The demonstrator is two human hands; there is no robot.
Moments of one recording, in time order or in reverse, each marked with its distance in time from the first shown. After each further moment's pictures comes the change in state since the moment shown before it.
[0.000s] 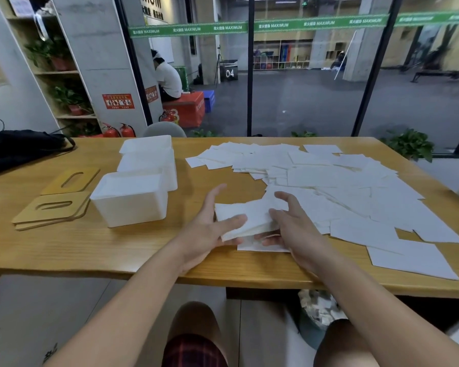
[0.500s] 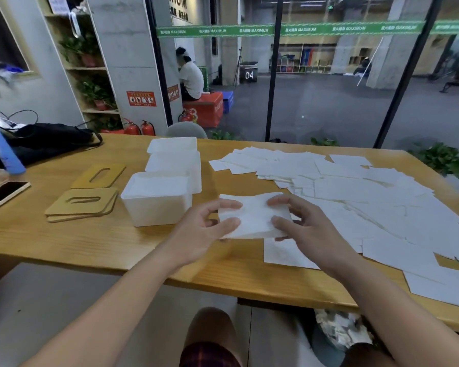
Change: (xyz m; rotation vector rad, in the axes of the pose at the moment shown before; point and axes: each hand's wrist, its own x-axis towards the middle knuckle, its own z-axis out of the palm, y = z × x) left_hand -0.034 0.025 -0.061 0.405 0.145 0.188; right_hand 0.006 -0.029 0.026 -0.306 -0.152 -0.281
